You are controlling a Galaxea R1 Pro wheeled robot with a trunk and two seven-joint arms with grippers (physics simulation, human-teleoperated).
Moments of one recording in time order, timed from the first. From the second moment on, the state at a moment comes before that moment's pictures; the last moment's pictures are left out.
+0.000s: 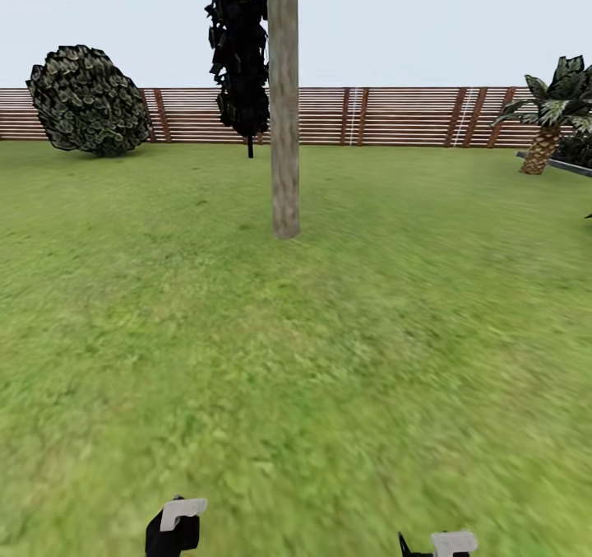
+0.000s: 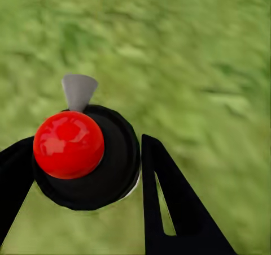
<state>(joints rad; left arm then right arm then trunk) -0.37 0.01 0.02 -0.21 0.02 -0.46 0.03 -0.19 -0.07 0.02 -0.42 0.01 -0.41 0.00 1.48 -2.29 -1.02</state>
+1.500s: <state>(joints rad) -0.37 0.01 0.02 -0.21 0.02 -0.46 0.03 -0.19 -0.07 0.02 -0.42 0.01 -0.41 0.00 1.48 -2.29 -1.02</state>
